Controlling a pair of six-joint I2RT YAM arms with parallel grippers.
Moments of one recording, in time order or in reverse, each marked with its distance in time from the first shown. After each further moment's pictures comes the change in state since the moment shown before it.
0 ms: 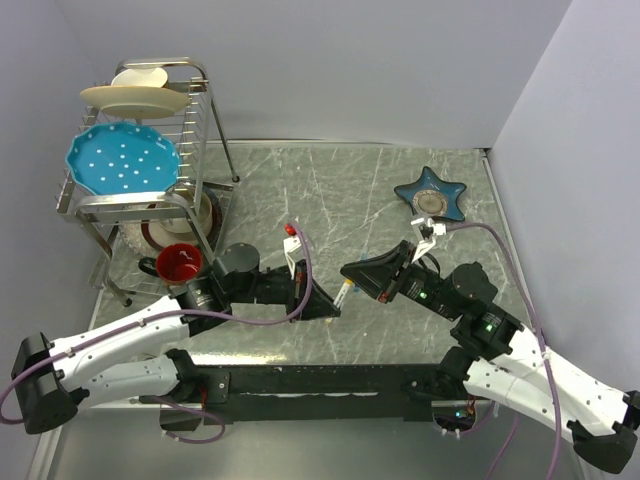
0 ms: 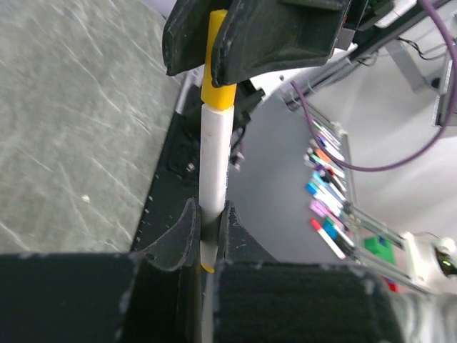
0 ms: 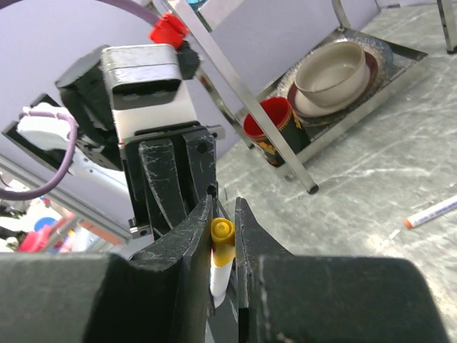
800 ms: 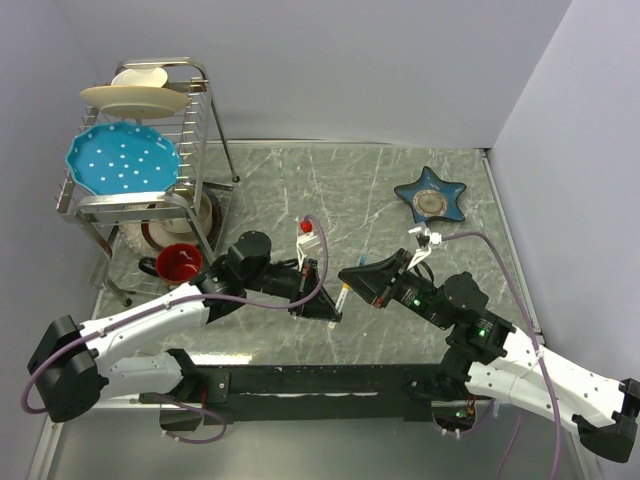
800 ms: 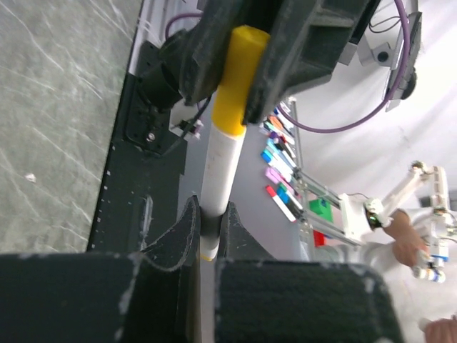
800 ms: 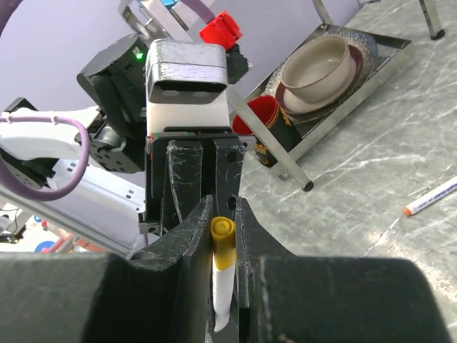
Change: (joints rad) left arm 0.112 0.155 -0.010 0.109 0.311 -0.122; right arm 0.105 -0.026 -0.101 0.078 0.166 0.046
